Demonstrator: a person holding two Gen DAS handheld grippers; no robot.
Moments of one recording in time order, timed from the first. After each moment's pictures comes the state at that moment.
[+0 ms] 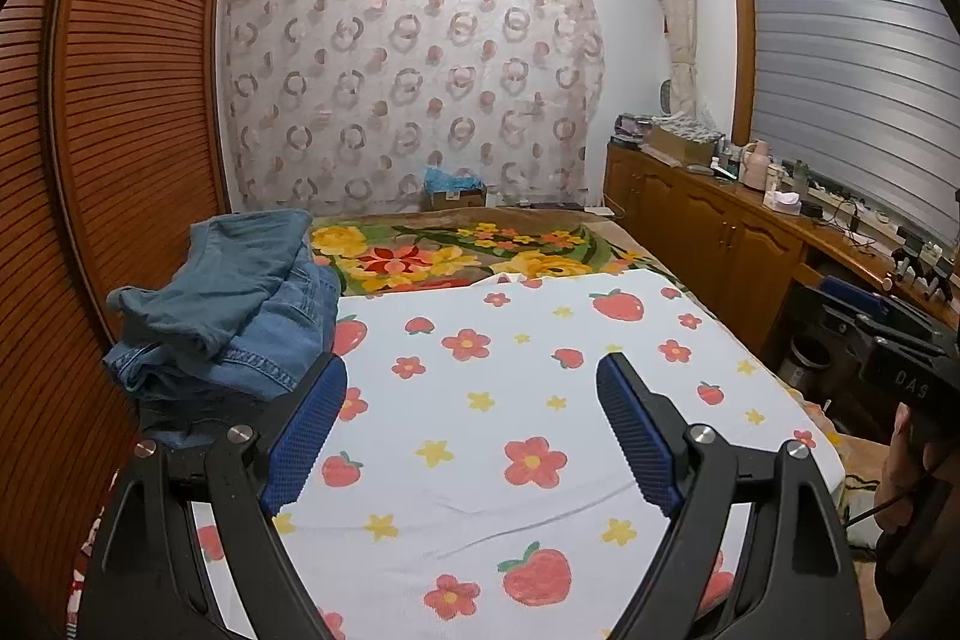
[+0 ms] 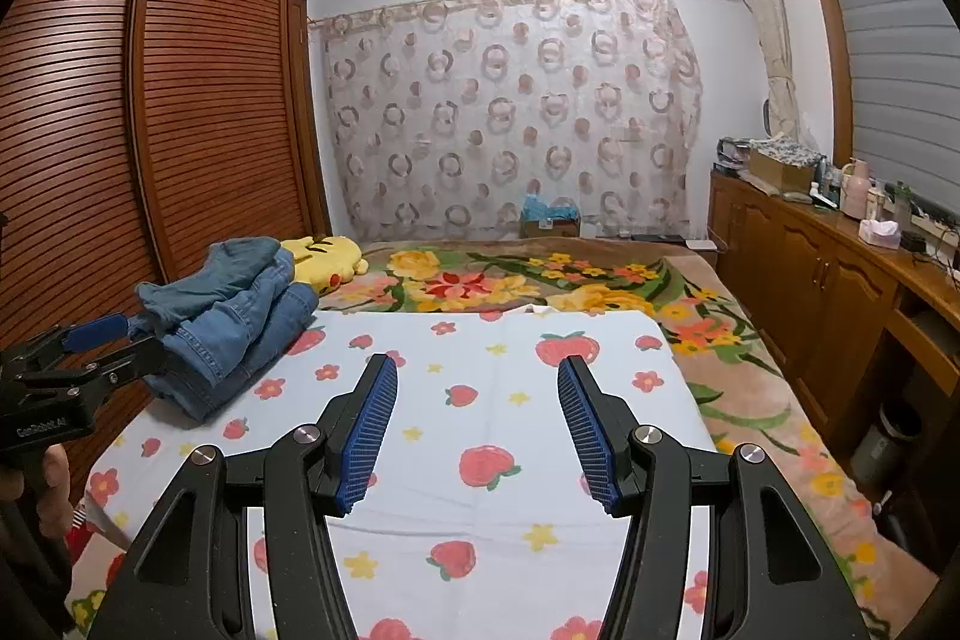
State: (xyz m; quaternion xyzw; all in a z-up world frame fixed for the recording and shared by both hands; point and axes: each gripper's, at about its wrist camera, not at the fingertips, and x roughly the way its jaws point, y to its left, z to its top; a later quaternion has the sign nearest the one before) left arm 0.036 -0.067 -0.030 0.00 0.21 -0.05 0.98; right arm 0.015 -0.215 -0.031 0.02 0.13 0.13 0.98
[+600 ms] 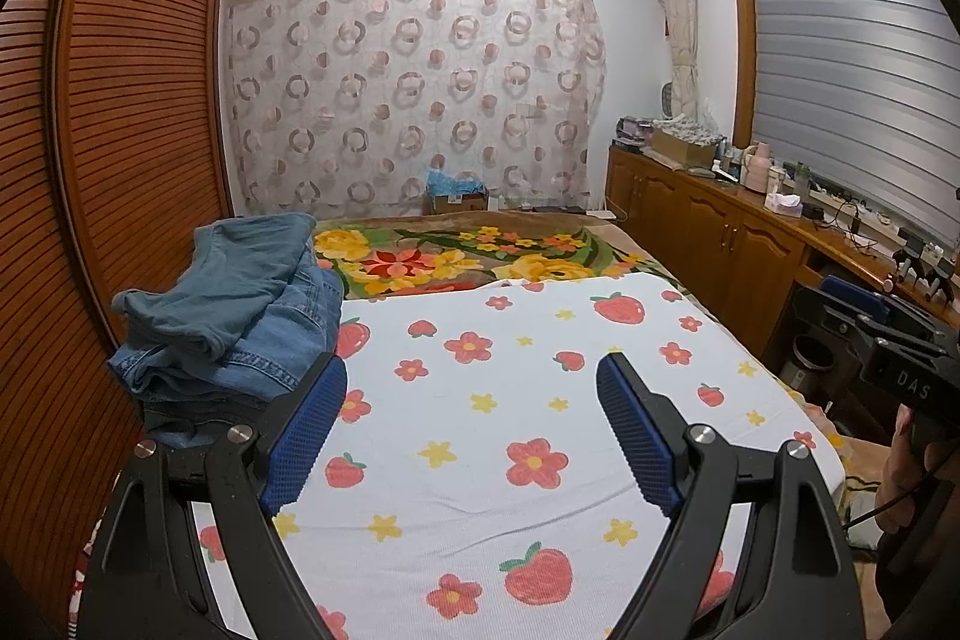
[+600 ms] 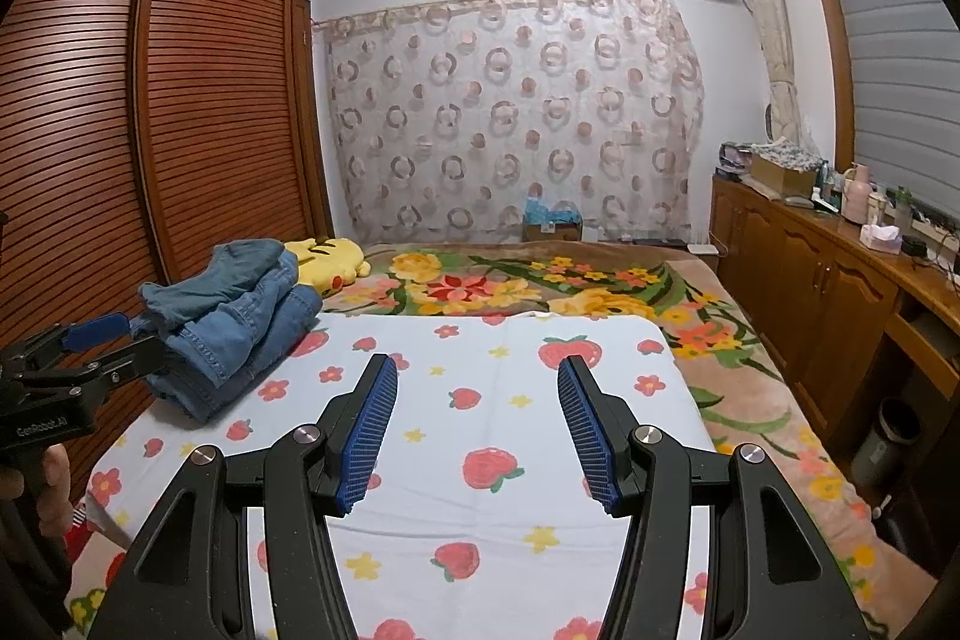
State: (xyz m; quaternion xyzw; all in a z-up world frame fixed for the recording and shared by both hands) left arm 0.036 -0.066 -0.030 0.01 0.21 -0.05 0.98; right arm 0.015 -0.224 -0.036 0.02 0.13 0.13 0.98
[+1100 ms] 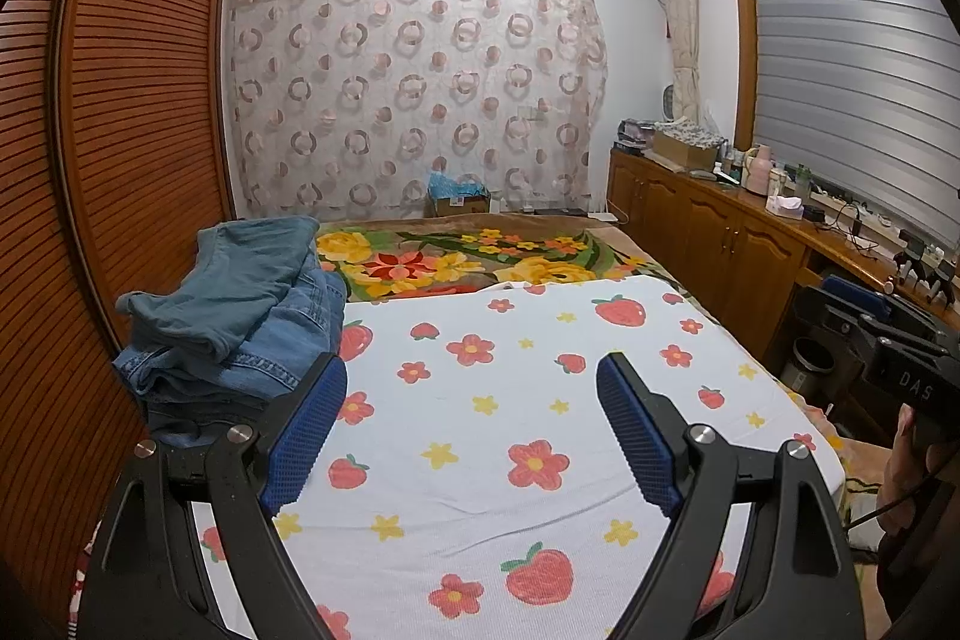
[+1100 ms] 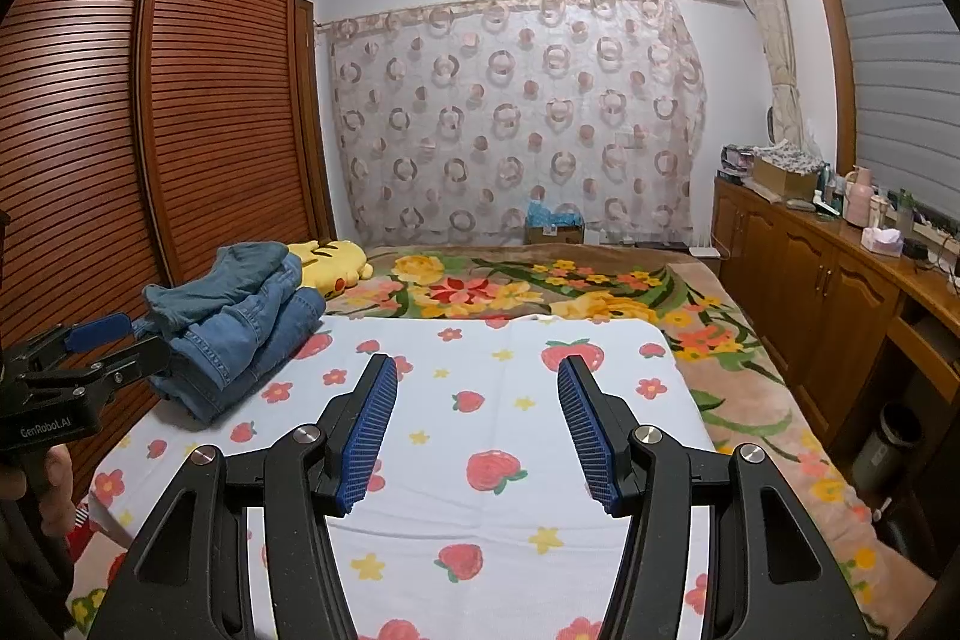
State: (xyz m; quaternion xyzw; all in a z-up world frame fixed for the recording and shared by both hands) left arm 0.035 -0.066 -0.031 0.01 0.21 -0.05 0.98; right arm 0.015 -0.229 -0.039 0.02 0.13 0.13 0.98
